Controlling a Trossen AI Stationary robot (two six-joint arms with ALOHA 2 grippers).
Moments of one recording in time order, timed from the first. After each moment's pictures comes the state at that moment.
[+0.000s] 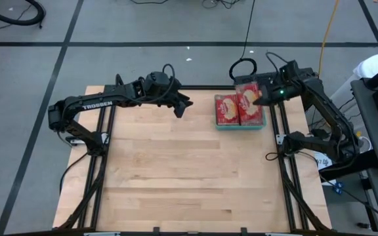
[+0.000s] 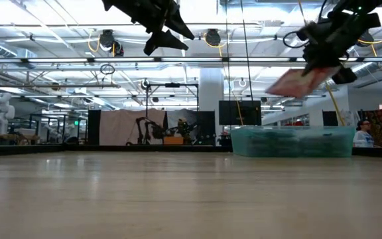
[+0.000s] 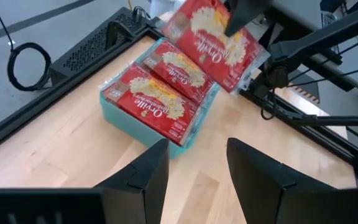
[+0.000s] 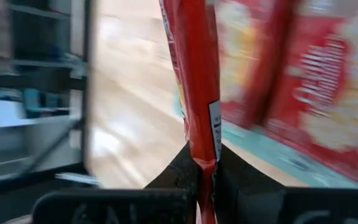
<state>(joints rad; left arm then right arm) 0.34 1.49 1.32 -0.33 0.13 -0.35 -1.24 1.04 0.94 -1.07 -0.80 0.31</state>
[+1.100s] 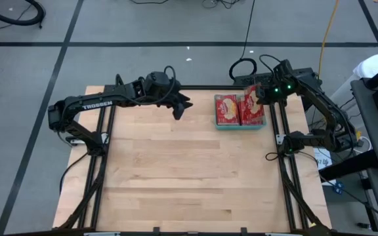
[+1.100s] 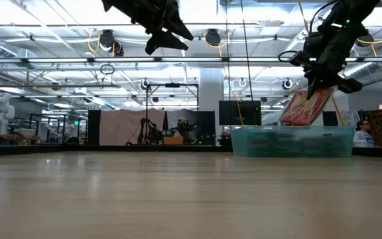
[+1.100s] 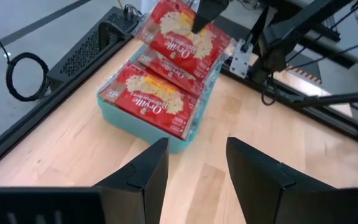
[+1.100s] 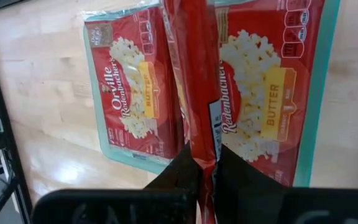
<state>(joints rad) 0.35 1.49 1.32 -0.34 0.16 -0.24 -1.24 1.17 0.94 -1.04 -0.50 0.46</state>
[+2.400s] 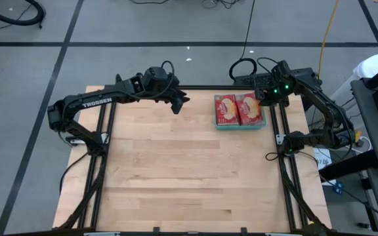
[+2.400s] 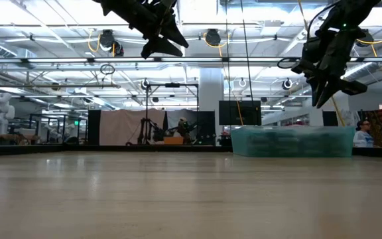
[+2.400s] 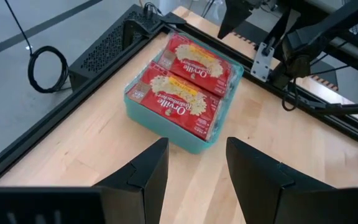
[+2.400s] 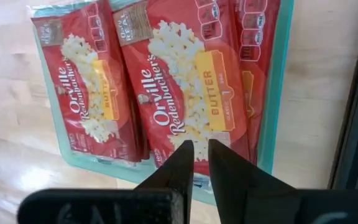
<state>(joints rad) 0.41 1.49 1.32 -0.37 0.16 -0.24 -1.24 1.21 0.94 -1.08 -0.39 0.41</state>
